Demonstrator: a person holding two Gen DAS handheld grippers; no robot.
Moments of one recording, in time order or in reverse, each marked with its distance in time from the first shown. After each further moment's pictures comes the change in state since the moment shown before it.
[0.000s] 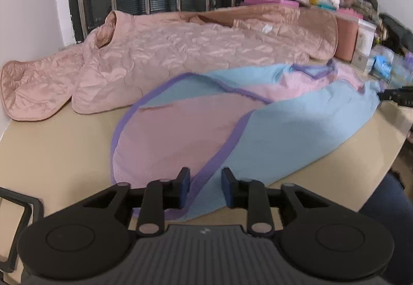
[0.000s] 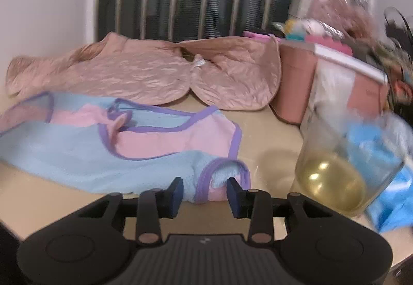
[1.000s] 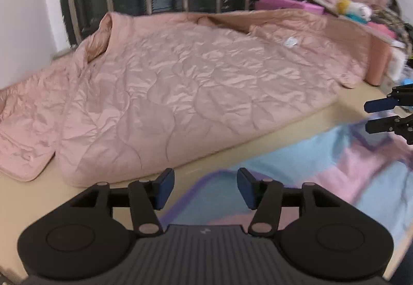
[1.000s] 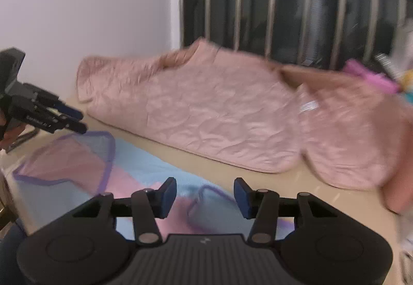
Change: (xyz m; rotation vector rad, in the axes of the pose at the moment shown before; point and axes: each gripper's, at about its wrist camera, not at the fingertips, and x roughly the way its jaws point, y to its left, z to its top) left arm 0.081 0.014 0.107 -0.025 0.075 0.023; right arm 0.064 0.081 0.108 -0.201 0.064 0.402
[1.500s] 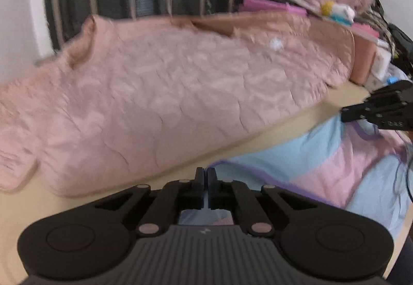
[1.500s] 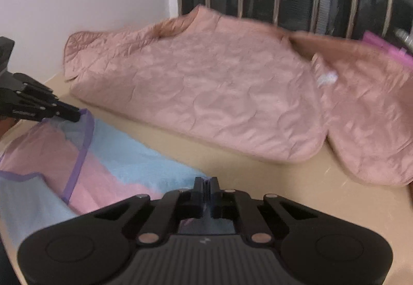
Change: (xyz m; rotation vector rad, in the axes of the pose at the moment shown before) left arm -0.010 0.004 -0.011 0.048 -0.078 -0.078; right arm 0.051 -0.010 0.000 0.005 0.069 -0.017
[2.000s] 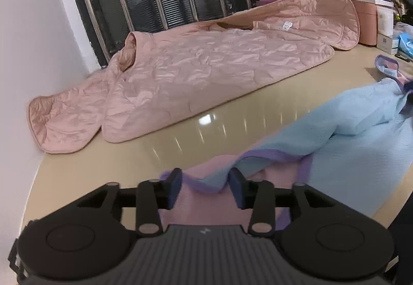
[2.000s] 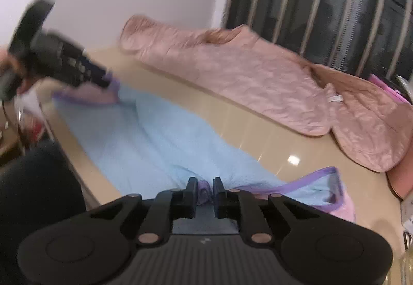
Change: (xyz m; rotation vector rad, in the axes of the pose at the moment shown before) left arm -0.064 -0.036 -0.078 0.111 -0.015 0.245; right arm -0.099 0.072 -0.083 -0.181 -0.072 0.018
